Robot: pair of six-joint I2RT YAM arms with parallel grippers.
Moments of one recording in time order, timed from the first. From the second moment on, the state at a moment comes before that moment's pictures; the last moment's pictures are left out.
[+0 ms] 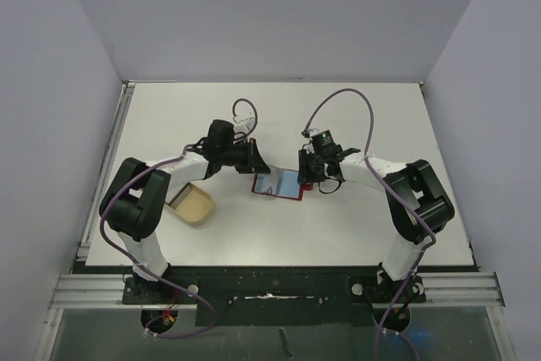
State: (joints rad) left arm -0.46 1.78 1.00 0.11 0.61 -0.53; right arm 0.48 1.75 0.98 -0.21 -0.14 0.32
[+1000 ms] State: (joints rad) left arm -0.41 1.90 1.10 -0.04 0.59 -0.56; right arm 0.53 1.76 0.96 -0.11 -0.15 0.28
